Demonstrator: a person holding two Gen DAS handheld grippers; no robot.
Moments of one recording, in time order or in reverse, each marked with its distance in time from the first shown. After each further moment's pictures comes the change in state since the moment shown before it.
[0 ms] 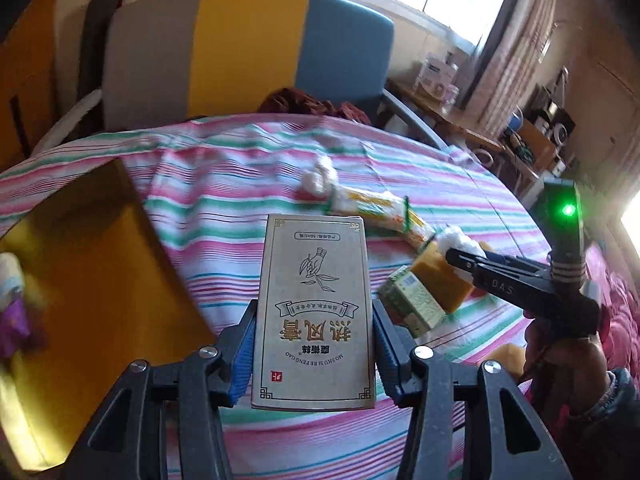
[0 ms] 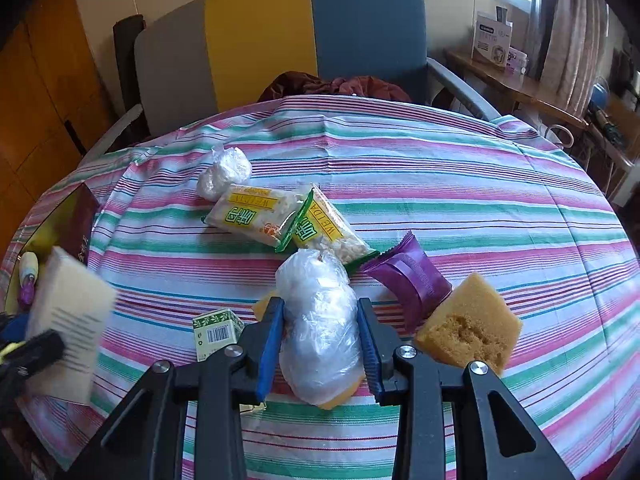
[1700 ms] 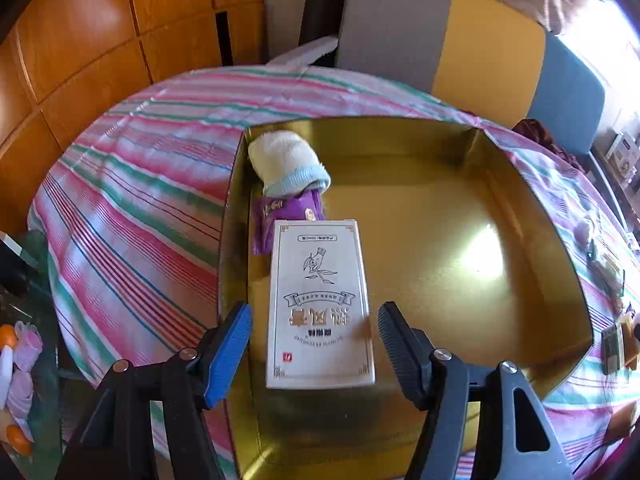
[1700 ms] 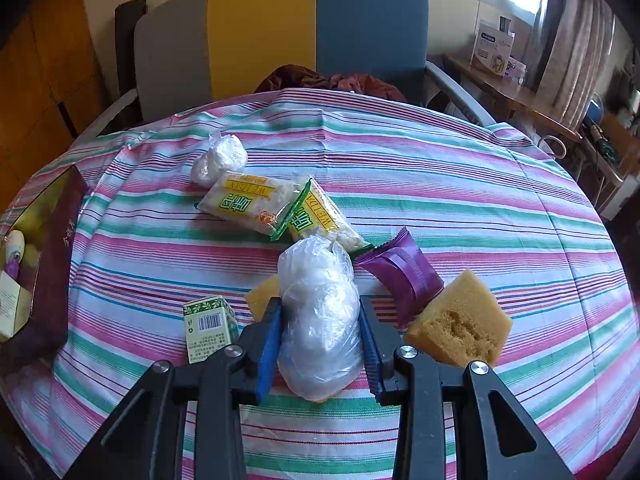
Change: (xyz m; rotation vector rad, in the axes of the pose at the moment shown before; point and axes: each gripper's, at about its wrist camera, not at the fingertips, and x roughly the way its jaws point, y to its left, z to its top) left arm -0.055 0.218 -0.061 -0.385 0.031 0.531; right arm 0.000 0.005 -0.004 -0.050 0.014 -0.048
